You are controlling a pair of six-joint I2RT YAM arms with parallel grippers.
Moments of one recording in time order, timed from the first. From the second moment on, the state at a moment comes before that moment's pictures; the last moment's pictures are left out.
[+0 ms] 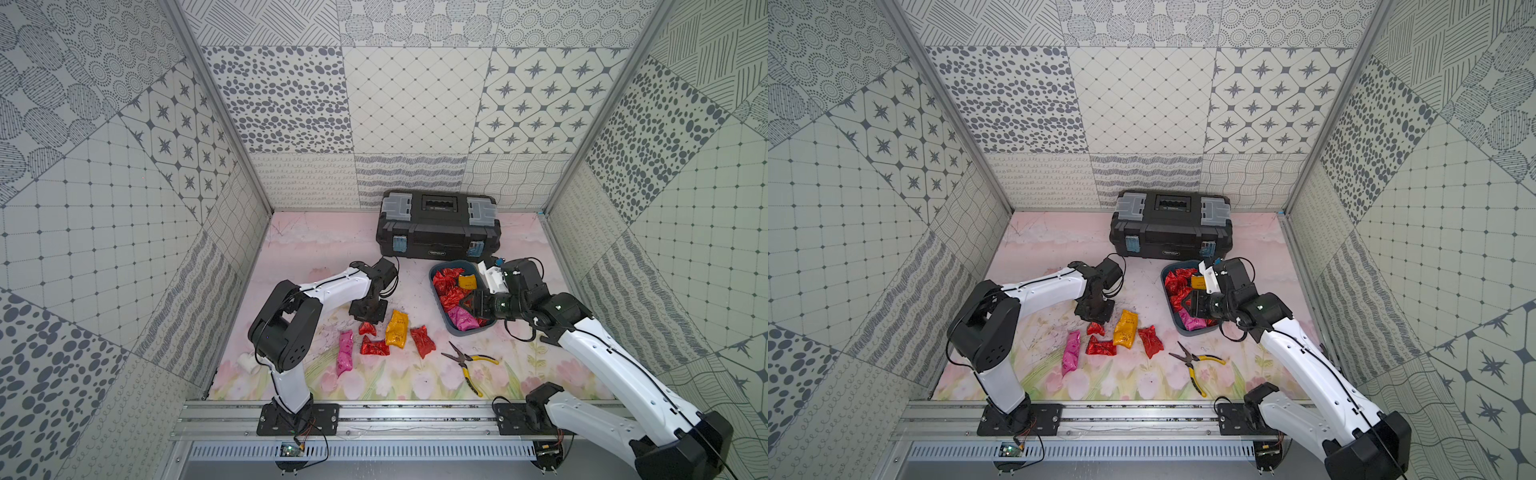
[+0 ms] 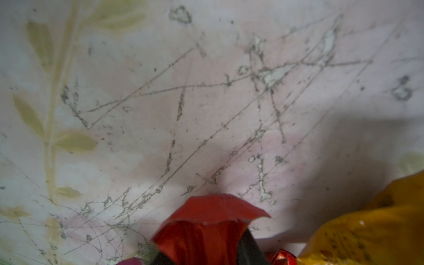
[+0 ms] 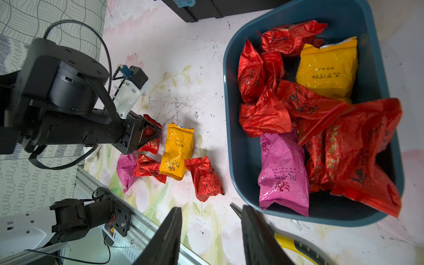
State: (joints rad) left arm -0.57 1.81 1.19 -0.93 -0.06 -0.38; right arm 0.47 1.00 0.91 -0.76 -0.27 0.51
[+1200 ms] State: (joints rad) left arm -0.76 1.35 0.98 -0.51 0.03 -1.04; right arm 0.47 1.49 1.02 -0.89 -0.08 0.35
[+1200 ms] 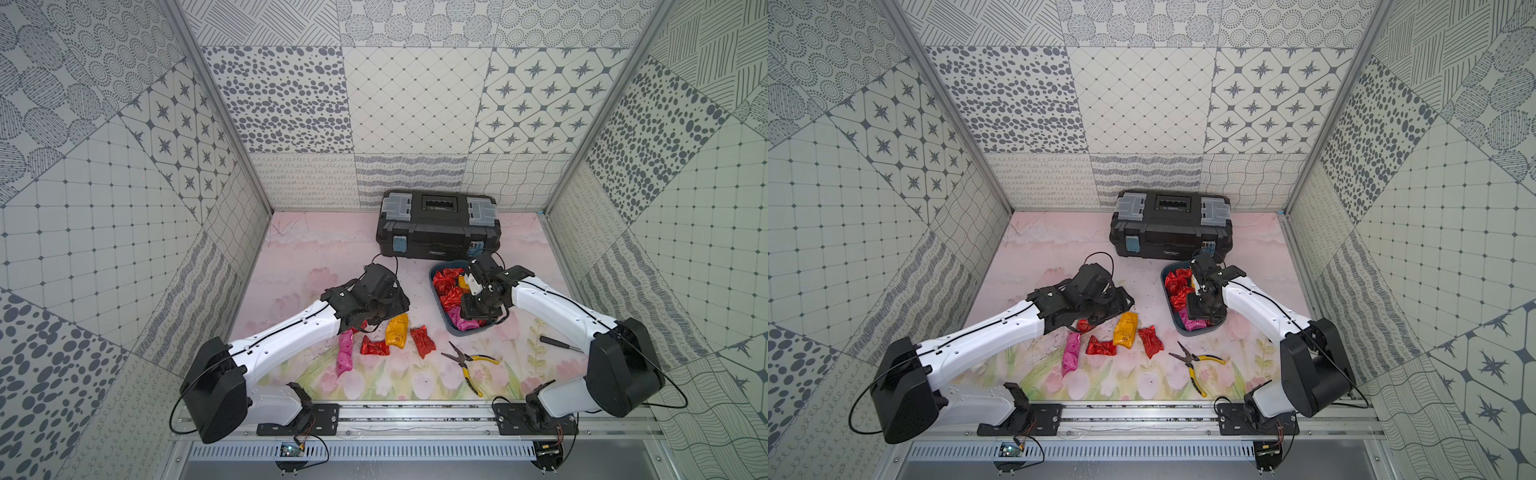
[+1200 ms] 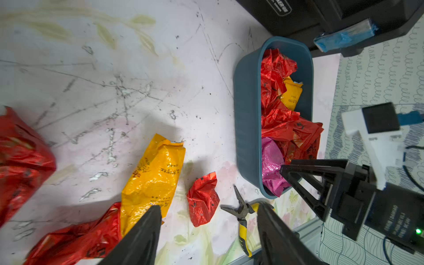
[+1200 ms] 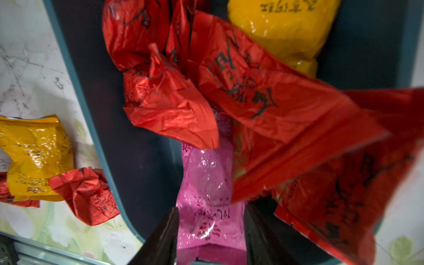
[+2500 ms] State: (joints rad) left arm -0.83 1.46 1.01 -0.34 0.03 -1.25; right arm 0.48 1.24 0.96 -0.90 0.01 0.43
